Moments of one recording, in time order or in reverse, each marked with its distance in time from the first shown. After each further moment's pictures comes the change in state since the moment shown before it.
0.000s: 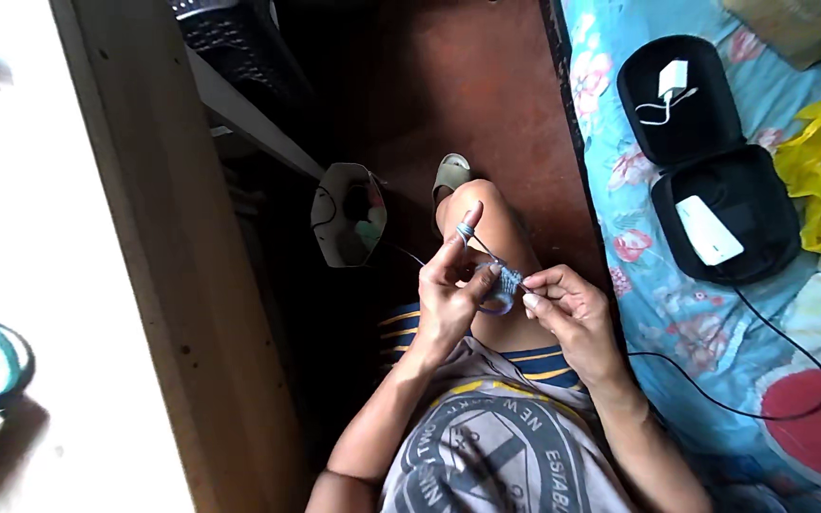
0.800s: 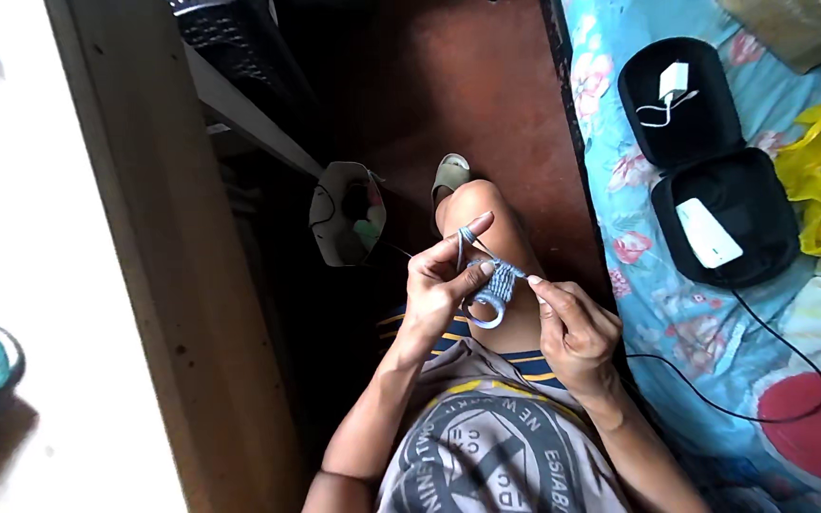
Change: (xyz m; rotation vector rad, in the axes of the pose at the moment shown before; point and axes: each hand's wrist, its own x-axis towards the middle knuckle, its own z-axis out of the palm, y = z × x) left_hand 0.008 0.002 -0.015 -0.275 -0.073 -0.082; right_hand -0.002 0.015 0.005 -0.798 0.282 -0.632
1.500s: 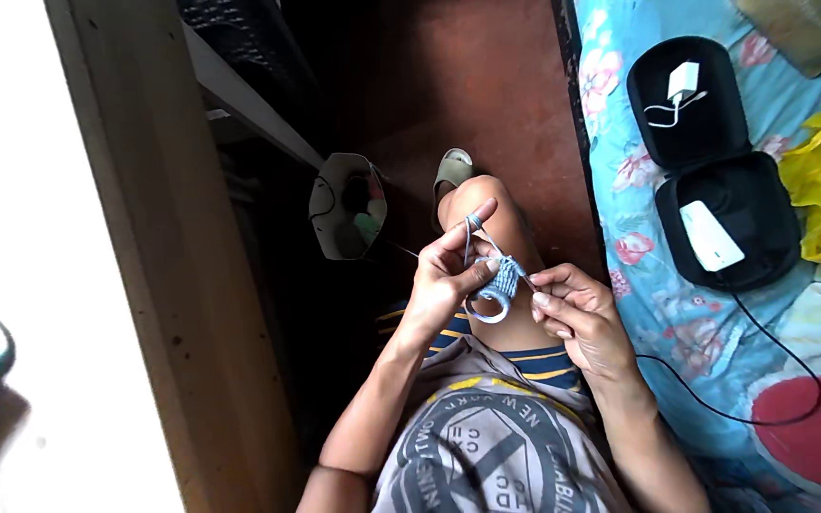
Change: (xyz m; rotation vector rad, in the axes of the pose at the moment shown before) left_hand 0.005 -0.001 -0.003 -0.041 -0.074 -0.097; right_hand 0.015 0.004 -0.014 1.110 -0.304 0.847
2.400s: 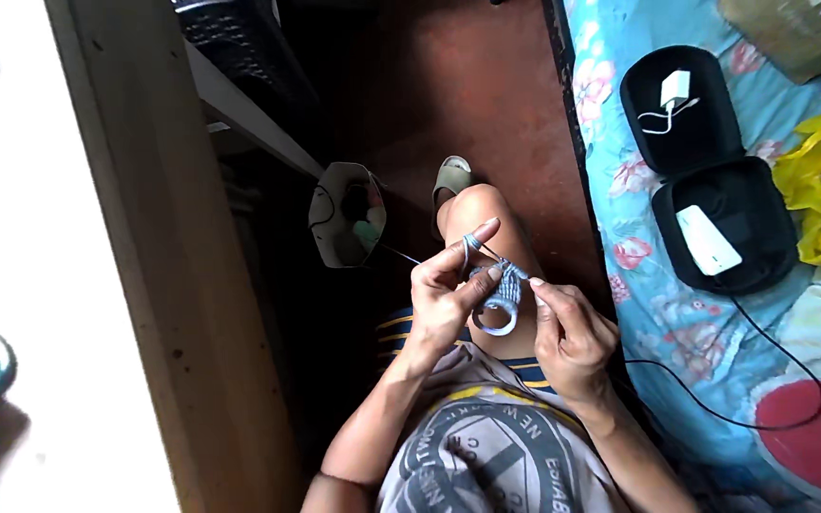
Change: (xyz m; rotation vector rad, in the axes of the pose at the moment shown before) left_hand -0.005 0.000 0.012 0.115 0.131 0.201; right_hand 0.000 0.018 0.021 -1.103 0.376 -0.840
